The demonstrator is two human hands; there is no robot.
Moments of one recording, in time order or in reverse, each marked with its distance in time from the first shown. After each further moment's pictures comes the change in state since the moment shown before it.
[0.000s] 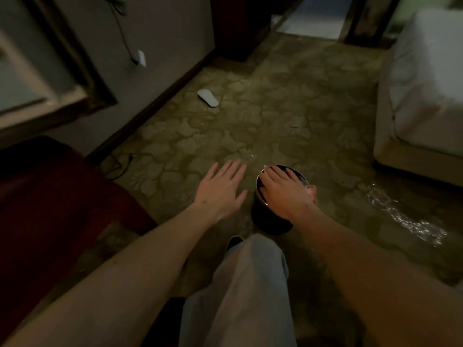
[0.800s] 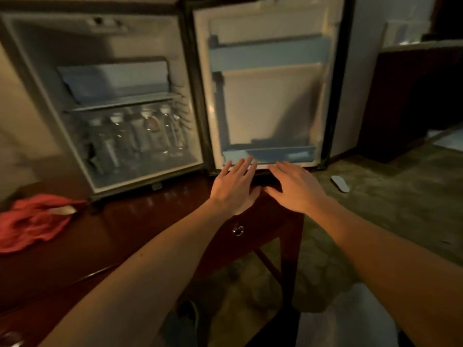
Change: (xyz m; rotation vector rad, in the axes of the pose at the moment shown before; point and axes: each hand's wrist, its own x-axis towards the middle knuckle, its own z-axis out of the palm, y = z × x) left_hand -0.348 -0.159 -0.216 0.254 0.301 -0.593; right_hand -0.052 -0.355 -0.234 0.009 0.429 -0.570
